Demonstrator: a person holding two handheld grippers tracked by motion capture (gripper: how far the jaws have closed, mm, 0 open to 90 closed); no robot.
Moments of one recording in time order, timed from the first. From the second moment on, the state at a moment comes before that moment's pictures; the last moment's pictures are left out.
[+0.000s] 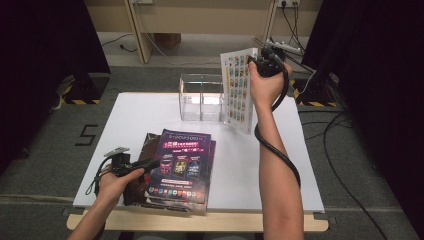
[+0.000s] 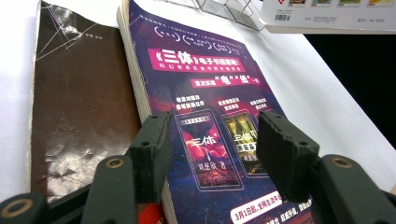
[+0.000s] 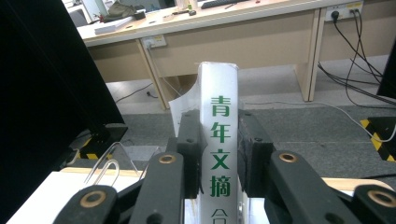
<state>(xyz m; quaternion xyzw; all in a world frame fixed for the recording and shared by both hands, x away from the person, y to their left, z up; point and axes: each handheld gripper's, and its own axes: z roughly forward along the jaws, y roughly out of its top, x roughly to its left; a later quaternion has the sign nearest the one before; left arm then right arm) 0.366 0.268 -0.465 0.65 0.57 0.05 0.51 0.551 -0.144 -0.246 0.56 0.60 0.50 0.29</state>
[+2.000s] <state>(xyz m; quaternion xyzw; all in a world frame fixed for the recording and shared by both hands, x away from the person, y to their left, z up) 0.367 0.288 -0.456 0.63 0.58 0.06 0.52 0.447 -0.172 -0.302 0.50 0.66 0.47 0.31</state>
